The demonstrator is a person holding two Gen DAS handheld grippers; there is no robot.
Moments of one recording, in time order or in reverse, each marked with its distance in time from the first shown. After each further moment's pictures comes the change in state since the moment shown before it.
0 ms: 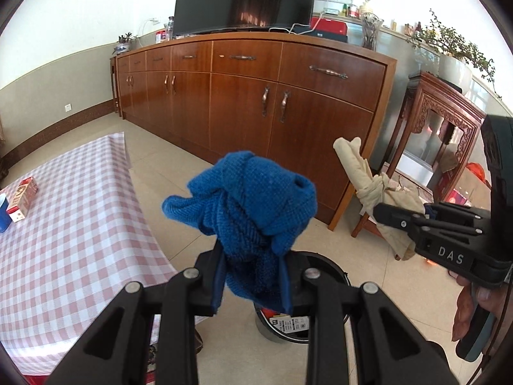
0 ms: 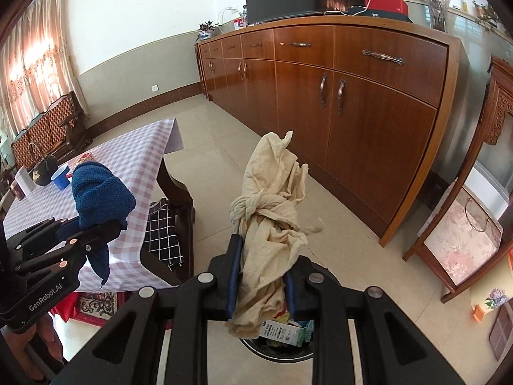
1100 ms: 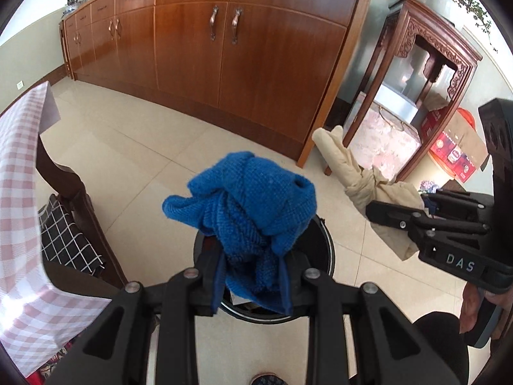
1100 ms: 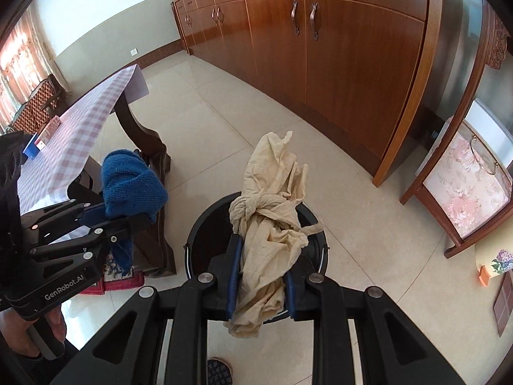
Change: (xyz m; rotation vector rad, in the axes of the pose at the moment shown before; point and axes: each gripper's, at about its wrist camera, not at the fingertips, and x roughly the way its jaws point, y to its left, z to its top) left arm 0.112 -0.062 -0.051 0.070 0.292 -0.144; right arm 0.071 -0.075 -0.071 0.062 0.249 0.003
